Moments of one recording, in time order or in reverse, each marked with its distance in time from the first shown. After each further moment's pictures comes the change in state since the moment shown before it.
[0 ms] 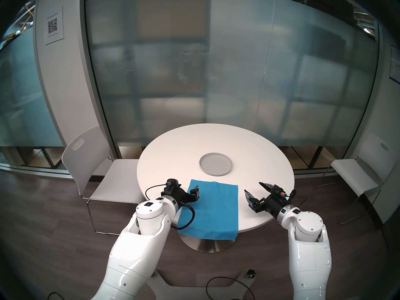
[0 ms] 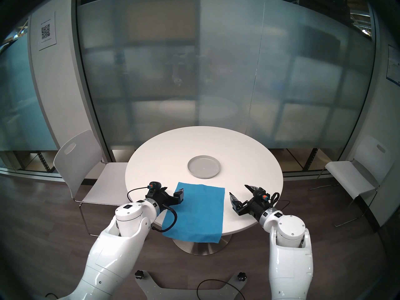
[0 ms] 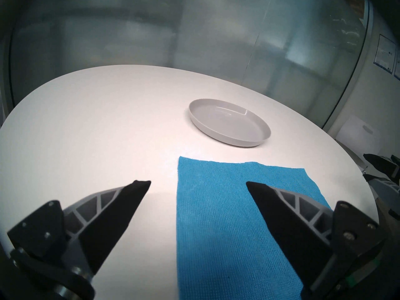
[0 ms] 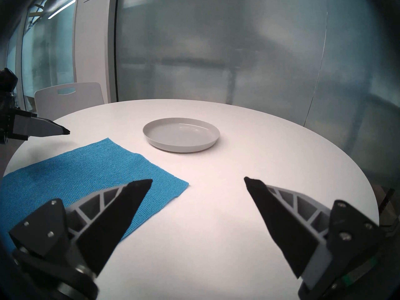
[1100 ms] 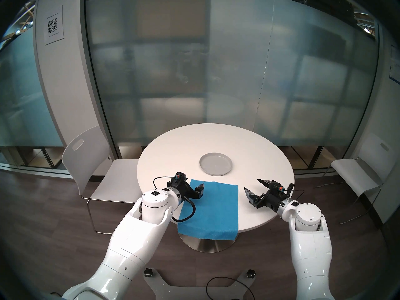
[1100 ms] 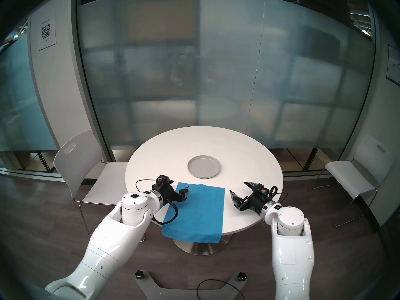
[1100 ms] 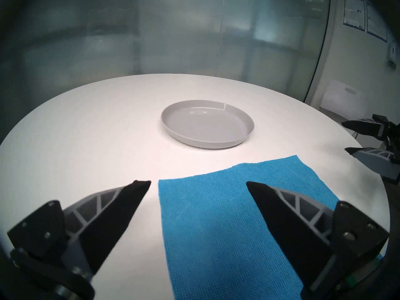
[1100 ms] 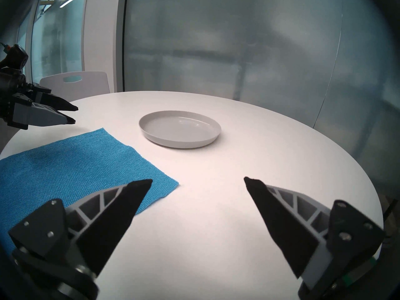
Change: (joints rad) left arm -0.146 0.076 0.091 0.125 0.104 -0.013 -0.109; right arm 0.099 0.063 -0.020 0.118 -0.022 -0.020 0.033
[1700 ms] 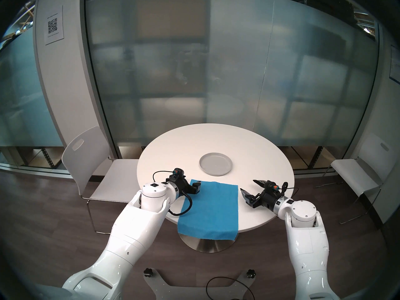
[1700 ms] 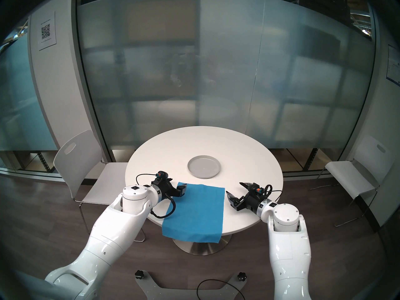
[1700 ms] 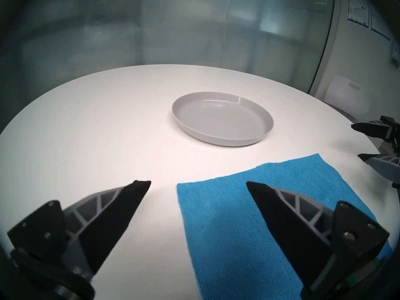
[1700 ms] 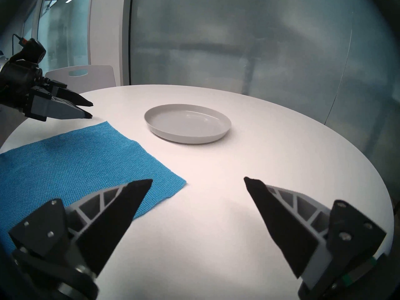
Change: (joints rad) left arm -0.114 -0.008 -0.010 0.146 -0.005 0.017 -0.061; right arm 0.049 0.019 -0.038 0.079 -0.019 0.010 0.004
